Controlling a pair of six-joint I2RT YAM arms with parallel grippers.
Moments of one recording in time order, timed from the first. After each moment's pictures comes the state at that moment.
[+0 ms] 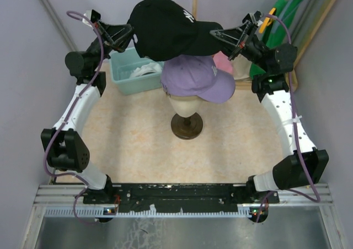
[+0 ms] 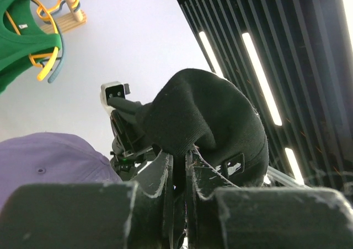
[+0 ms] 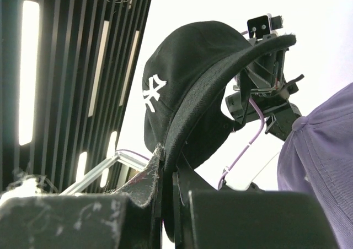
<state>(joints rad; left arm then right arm) -0.10 1.61 1.47 1.03 0.71 -2.00 0.16 1.39 1.46 0.61 -0.85 1.95</state>
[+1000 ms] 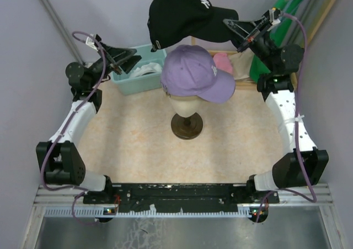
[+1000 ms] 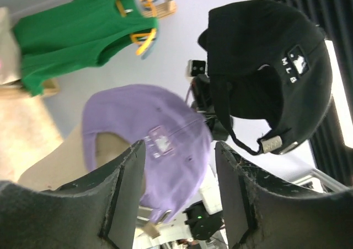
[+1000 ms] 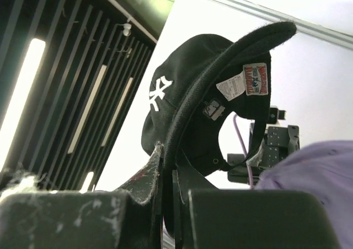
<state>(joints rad) -0.05 1.47 1.15 0.92 0.82 -1.77 0.08 1.40 1.46 0.65 -0.68 1.84</state>
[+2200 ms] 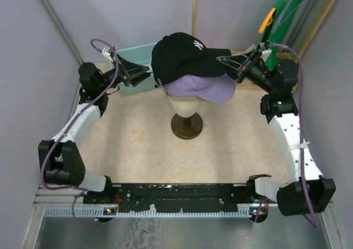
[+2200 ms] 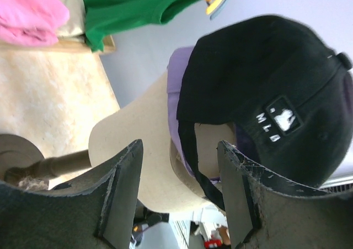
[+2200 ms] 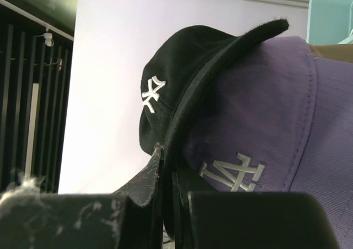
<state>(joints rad) -0.09 1.43 1.07 0.56 0.89 -1.35 0.08 1.16 1.19 0.19 -0.77 1.60</state>
